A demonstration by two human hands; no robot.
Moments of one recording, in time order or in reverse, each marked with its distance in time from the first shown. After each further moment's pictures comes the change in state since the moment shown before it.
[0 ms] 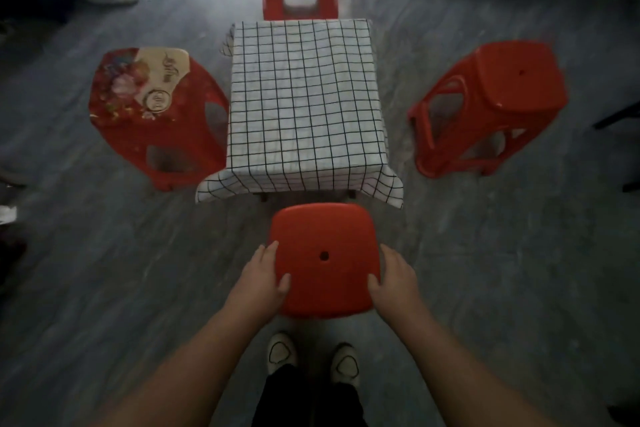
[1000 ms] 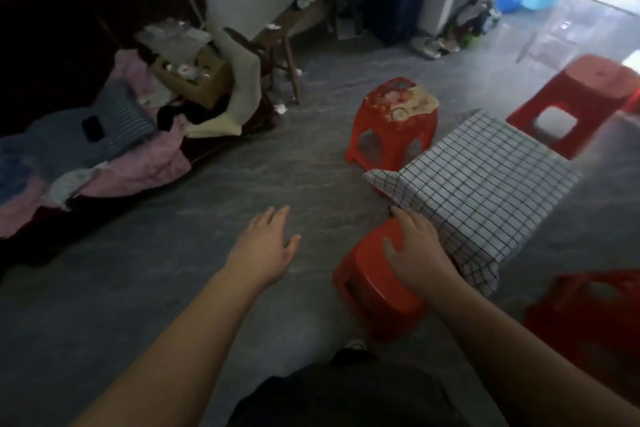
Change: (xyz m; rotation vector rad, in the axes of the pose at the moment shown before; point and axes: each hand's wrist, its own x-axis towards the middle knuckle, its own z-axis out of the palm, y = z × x) left_hand -0.392 0.087 -0.040 -0.158 0.646 -0.554; right_hand -0.203 -0.132 -0.159 -0.474 -0.362 -0.978
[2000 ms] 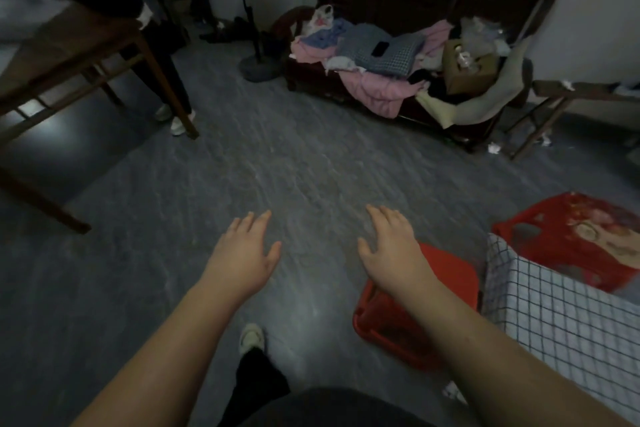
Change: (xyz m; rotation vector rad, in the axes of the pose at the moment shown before) left_hand -0.380 0.236 0.170 -0.201 0.469 -1.047; right_hand -0.148 0.082 -0.042 -0.378 -0.472 -1.087
